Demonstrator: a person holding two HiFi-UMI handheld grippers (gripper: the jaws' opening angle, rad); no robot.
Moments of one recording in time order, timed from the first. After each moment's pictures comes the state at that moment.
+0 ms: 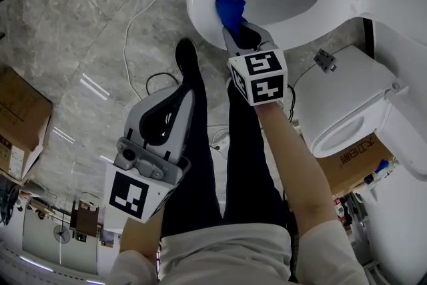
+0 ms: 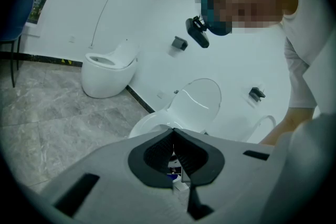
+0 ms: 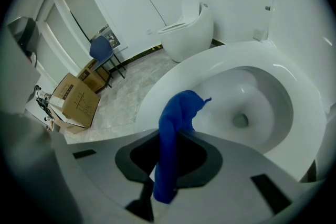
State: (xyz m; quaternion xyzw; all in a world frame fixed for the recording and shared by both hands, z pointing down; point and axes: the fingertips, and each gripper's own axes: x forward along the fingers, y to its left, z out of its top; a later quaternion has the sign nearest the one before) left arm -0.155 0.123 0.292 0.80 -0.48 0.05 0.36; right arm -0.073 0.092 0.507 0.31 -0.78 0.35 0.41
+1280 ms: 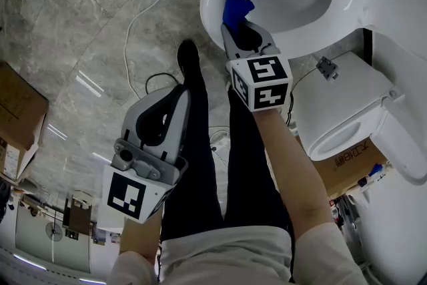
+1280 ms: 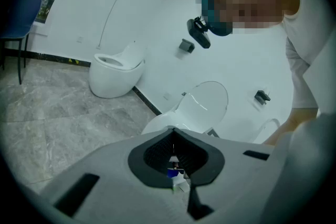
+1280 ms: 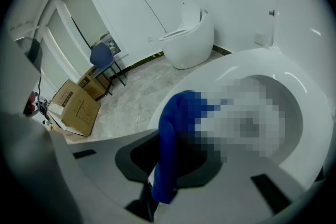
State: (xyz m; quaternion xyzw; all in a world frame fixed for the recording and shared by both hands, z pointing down) left arm -0.192 0.119 0.306 0.79 -0.50 0.05 0.36; right arm -0.111 0.074 0.499 0.33 -0.79 0.35 0.38
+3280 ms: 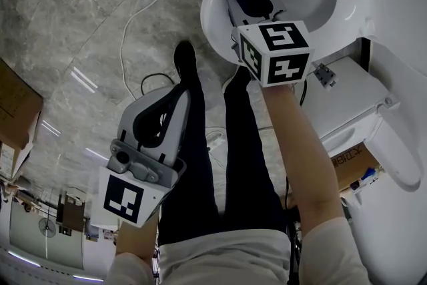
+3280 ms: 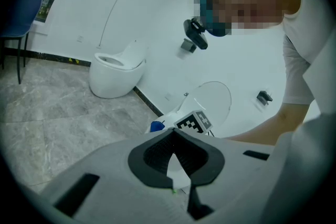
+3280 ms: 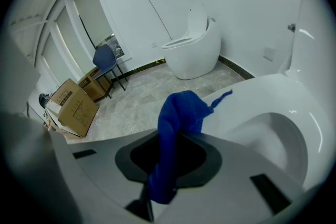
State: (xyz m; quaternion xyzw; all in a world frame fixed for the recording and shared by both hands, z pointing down) left arm -0.195 0.102 0.318 0.78 -0.50 0.05 0.38; right arm -0.135 -0.017 0.494 0.31 -0.82 0.30 0.36
